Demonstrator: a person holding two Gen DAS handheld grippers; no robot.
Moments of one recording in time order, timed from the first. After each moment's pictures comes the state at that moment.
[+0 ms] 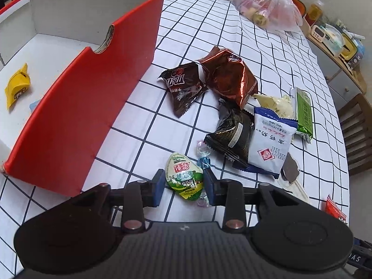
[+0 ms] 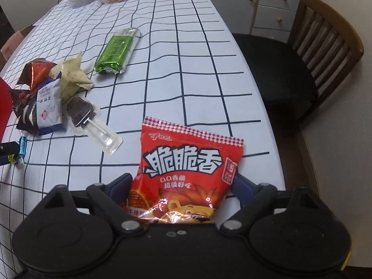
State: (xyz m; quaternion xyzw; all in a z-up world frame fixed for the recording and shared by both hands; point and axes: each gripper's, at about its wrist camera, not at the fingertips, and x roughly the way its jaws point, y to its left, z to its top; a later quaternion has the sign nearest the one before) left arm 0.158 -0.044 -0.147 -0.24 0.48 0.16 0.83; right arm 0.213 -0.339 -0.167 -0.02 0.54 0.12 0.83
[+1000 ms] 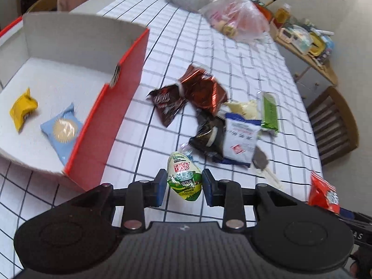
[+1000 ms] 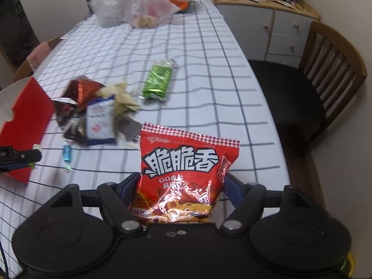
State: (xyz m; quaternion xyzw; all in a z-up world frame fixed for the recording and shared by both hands) left arm 0.123 -0.036 -0.096 -0.22 0.45 0.09 0.86; right arm 0.177 -0.307 -0.101 -0.01 0.49 0.17 0.86
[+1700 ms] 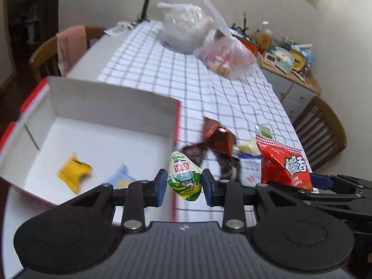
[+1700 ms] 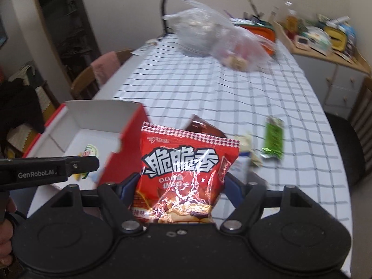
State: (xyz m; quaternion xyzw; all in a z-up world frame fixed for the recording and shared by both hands) left arm 0.086 0.053 -0.024 -0.17 0.40 0.06 0.90; right arm 0.149 -0.142 -0.029 -0.04 0.42 0.28 0.86
